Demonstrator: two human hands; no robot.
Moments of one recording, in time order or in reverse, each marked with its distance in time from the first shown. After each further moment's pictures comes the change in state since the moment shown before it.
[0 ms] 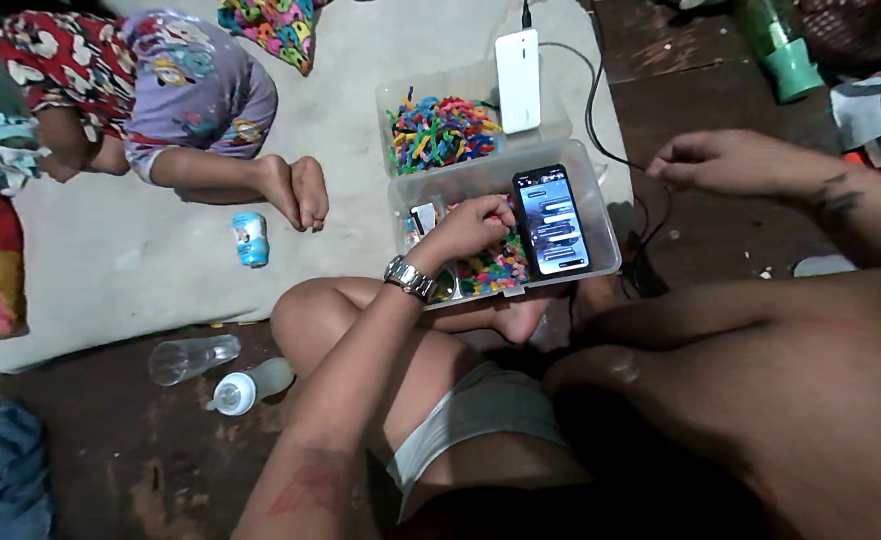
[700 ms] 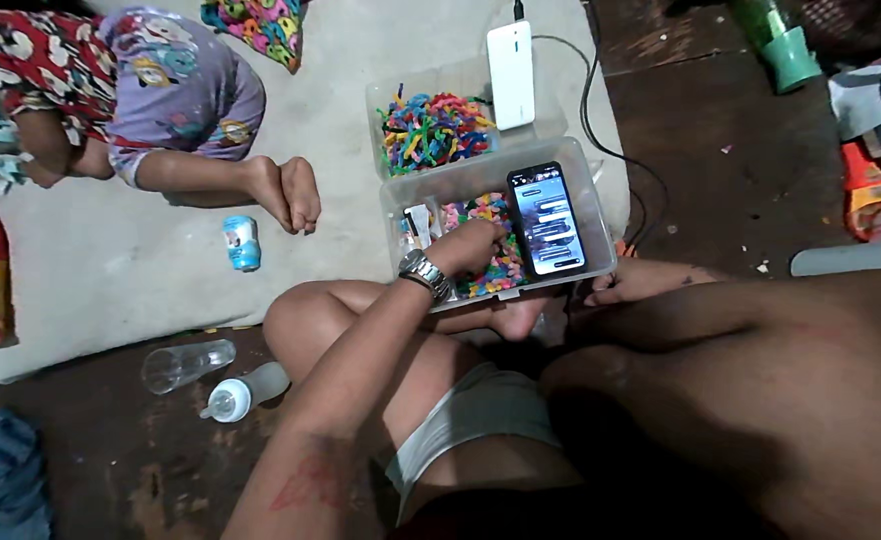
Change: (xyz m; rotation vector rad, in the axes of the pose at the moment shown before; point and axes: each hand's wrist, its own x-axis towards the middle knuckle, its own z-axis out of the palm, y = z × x) left_hand 0.029 -0.018 0.018 0.609 -0.313 -0.024; right_hand -0.006 0.047 0.136 0.016 -0.616 -0.100
